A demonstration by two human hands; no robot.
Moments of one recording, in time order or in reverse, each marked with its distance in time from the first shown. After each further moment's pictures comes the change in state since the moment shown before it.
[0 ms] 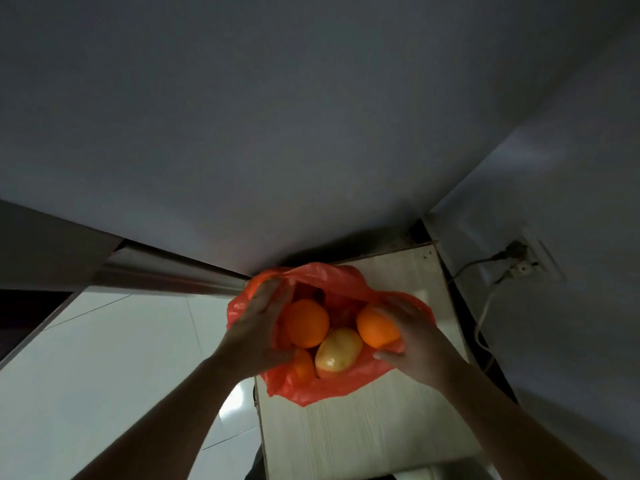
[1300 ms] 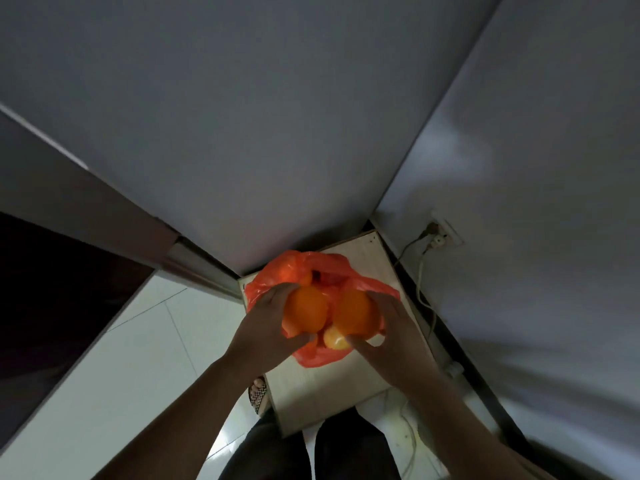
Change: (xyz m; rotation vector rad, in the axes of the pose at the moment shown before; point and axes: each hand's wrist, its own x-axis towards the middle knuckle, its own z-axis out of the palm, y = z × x) left_hand -0.101 0.100 -0.077 -0.212 0.075 0.130; right_hand -0.134 -0.133 -0.038 0.220 0.457 0.156
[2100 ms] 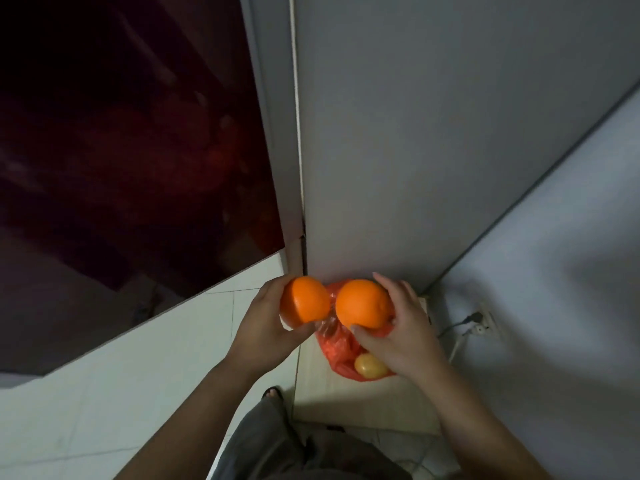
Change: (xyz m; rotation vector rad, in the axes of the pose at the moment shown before) left_hand -0.169 0.074 -0.078 -0.161 0.628 -0.191; right_hand -0.038 -0.161 -0.079 0.004 -0.179 -0.334
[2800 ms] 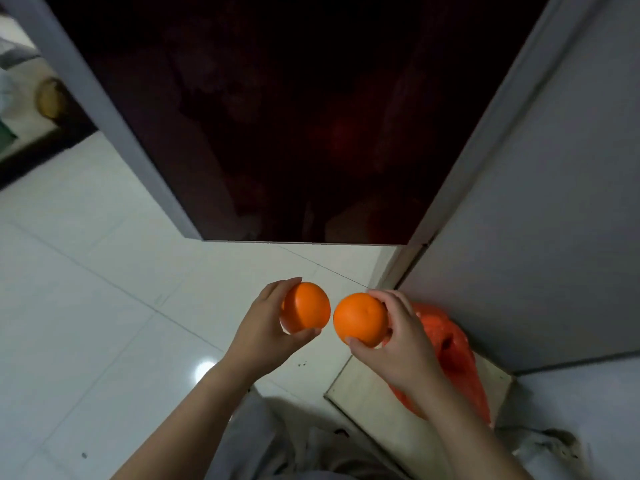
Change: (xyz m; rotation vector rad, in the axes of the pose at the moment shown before) left_hand -0.143 -0.041 -0.051 -0.038 0.360 -0.419; right_hand -0.019 -0.076 0.078 0.004 -0.441 -0.387
